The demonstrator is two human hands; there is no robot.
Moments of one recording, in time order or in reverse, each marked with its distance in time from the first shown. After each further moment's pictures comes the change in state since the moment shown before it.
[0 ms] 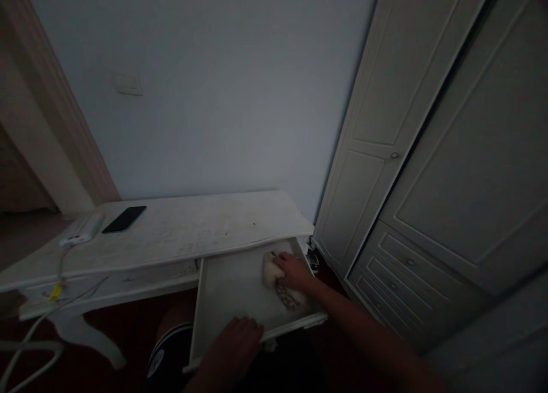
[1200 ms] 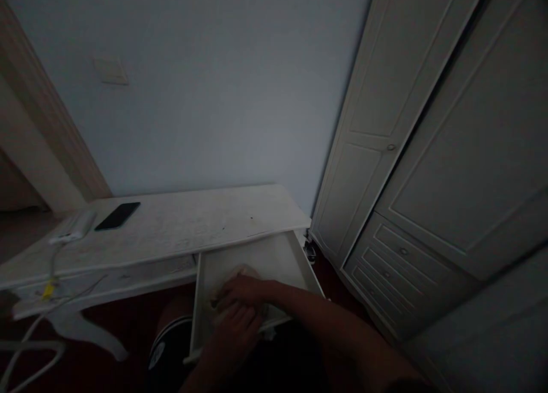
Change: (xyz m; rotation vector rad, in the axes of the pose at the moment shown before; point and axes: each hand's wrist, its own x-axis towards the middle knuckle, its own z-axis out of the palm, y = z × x) left_hand -0.001 -0.005 0.012 0.174 0.376 0.101; right_hand 0.057 -0.113 0.064 0.019 -0.242 -0.967
